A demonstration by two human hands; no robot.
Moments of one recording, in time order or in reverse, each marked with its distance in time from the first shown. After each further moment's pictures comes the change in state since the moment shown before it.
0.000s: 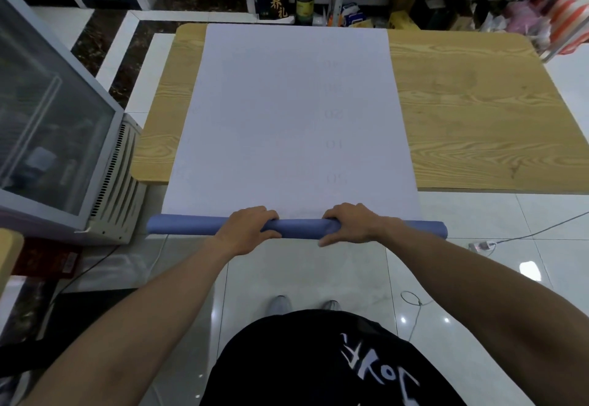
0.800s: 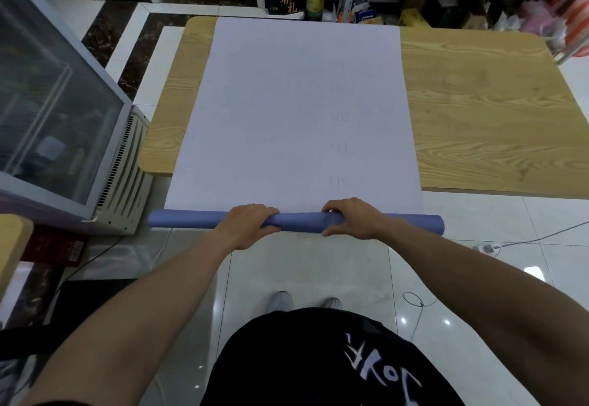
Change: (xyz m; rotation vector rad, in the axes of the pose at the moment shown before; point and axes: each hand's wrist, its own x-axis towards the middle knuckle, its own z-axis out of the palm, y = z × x) left_hand -0.008 -0.009 0.001 0.012 0.005 -0.008; right_hand 0.004 -0.002 0.002 0.088 0.124 -0.073
